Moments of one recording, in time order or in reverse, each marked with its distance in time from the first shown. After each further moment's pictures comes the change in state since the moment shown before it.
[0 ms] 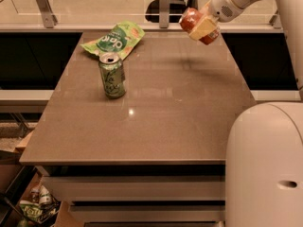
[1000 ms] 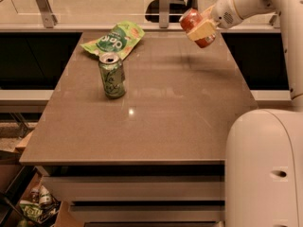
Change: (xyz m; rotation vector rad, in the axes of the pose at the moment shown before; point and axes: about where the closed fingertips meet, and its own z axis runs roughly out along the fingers) arm 0.007 -0.010 0.015 -0.034 -0.196 0.110
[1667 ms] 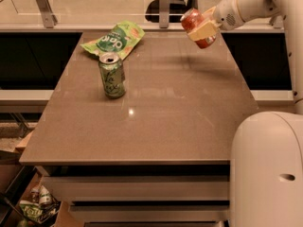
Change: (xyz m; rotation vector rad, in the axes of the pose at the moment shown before) arm 0.000 0.002 -0.001 -0.012 -0.056 0.009
